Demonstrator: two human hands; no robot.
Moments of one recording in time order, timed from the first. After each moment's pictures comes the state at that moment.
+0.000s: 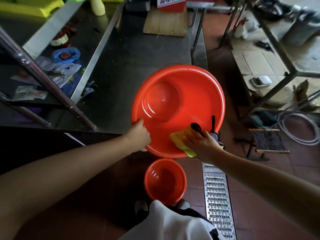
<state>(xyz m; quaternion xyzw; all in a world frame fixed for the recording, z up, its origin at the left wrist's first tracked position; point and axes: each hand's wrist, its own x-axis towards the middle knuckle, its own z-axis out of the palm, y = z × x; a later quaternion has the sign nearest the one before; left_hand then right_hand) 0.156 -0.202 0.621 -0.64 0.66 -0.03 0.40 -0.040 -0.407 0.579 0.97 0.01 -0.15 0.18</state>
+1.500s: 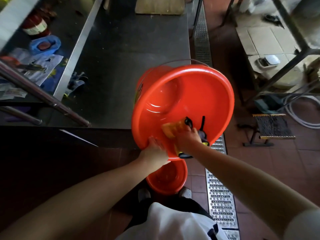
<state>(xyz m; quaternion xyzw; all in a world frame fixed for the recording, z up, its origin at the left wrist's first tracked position) 0.066 -0.233 0.565 -0.71 0.64 0.05 0.29 0.017 -0.400 0.497 0.95 -0.20 -0.24 -0.06</state>
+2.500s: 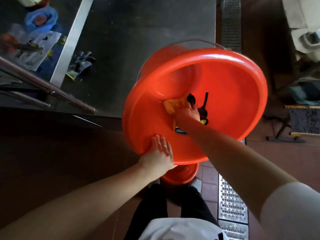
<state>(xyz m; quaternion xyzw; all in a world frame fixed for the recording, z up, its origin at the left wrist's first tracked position) 0.071 -0.223 0.536 -0.73 0.62 -0.03 0.28 0.120 -0.427 0.435 0.94 -0.22 -0.22 -0.11</state>
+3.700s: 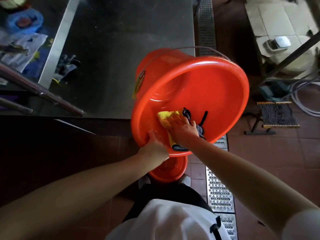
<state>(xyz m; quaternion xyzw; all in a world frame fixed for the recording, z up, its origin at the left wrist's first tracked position) 0.068 -0.234 0.545 -0.68 0.66 0.06 0.31 0.025 -0.392 0.468 0.95 -0.21 -0.21 -0.12</state>
